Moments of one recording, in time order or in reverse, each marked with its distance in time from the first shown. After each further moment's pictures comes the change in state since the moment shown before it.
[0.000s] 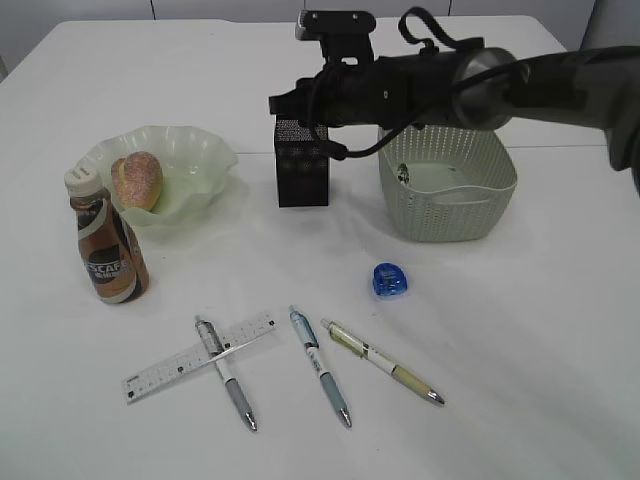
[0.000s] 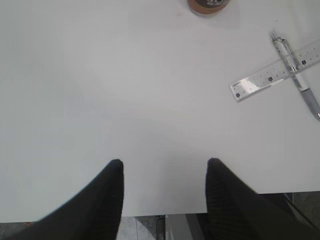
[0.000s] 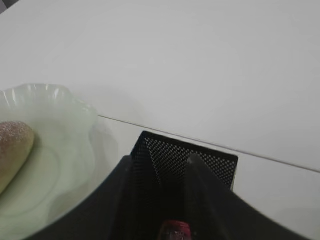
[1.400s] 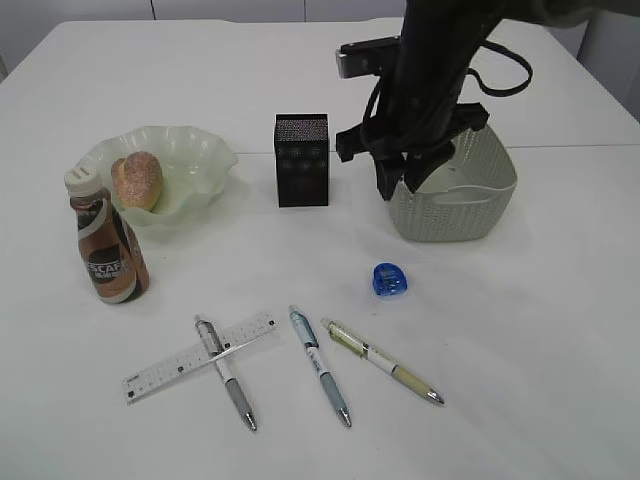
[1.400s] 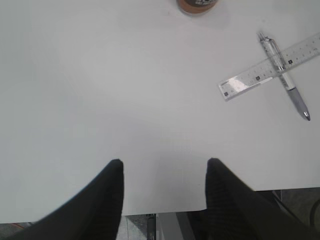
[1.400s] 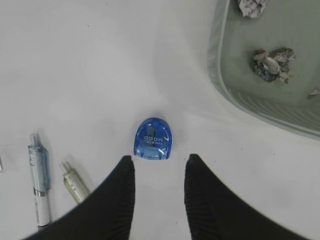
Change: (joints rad) left arm 0.000 0.000 0.000 -0.035 0.000 0.000; right arm 0.000 -0.237 -0.005 -0.143 1.120 0.086
